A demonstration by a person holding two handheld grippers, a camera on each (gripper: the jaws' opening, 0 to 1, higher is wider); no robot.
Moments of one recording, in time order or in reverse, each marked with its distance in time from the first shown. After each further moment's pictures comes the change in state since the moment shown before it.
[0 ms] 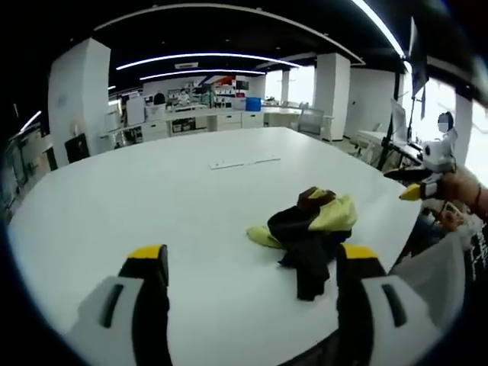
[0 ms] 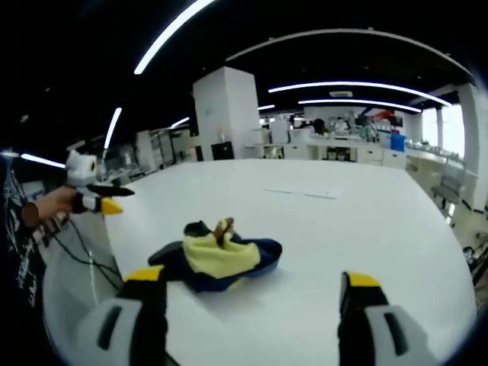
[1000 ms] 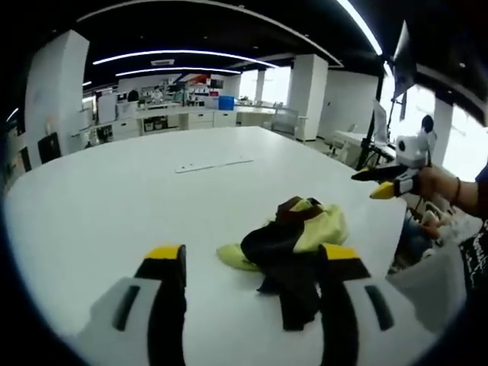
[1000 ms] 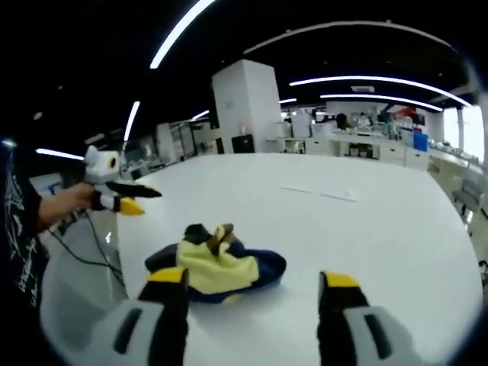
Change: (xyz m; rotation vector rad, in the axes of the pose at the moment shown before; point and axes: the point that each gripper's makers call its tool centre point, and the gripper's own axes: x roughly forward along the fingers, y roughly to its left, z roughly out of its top) left arm 0.060 -0.023 0.005 -0.013 0.012 -0.167; right arm 0.046 -0.008 0.015 -0.031 0.050 0.143
